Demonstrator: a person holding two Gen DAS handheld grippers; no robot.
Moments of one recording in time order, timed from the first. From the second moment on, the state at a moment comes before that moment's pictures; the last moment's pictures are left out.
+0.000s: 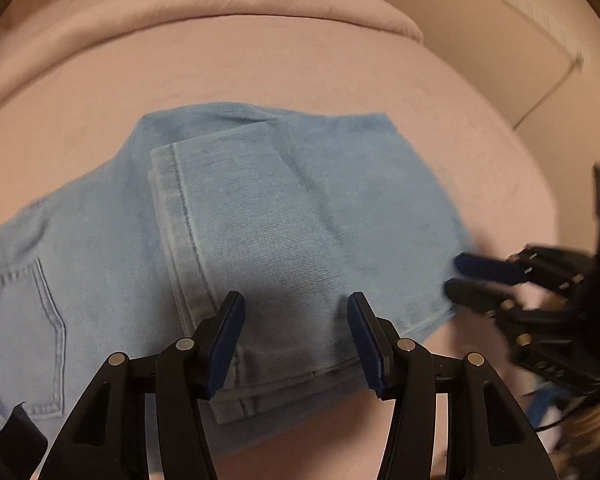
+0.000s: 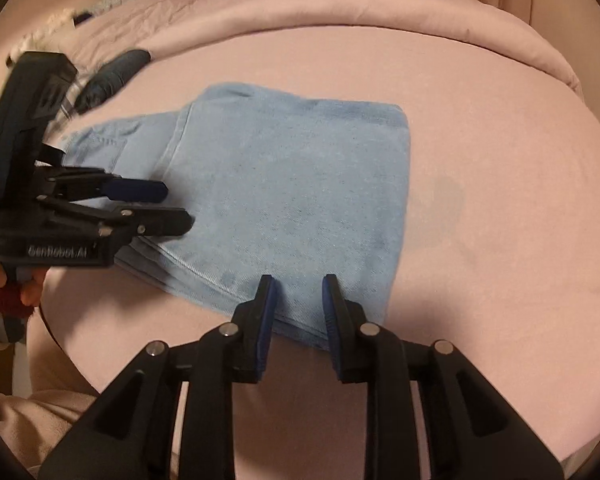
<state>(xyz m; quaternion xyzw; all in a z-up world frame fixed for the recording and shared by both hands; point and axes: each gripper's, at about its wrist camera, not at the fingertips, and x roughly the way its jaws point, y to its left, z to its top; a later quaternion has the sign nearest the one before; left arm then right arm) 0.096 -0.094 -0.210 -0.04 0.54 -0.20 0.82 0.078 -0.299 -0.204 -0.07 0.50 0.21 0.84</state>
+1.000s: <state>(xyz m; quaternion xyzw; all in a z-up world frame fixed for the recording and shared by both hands) -0.034 0.227 -0.246 -0.54 0.36 0.00 0.76 0.084 -0.134 -0.135 -0.10 0.45 0.37 0.81</state>
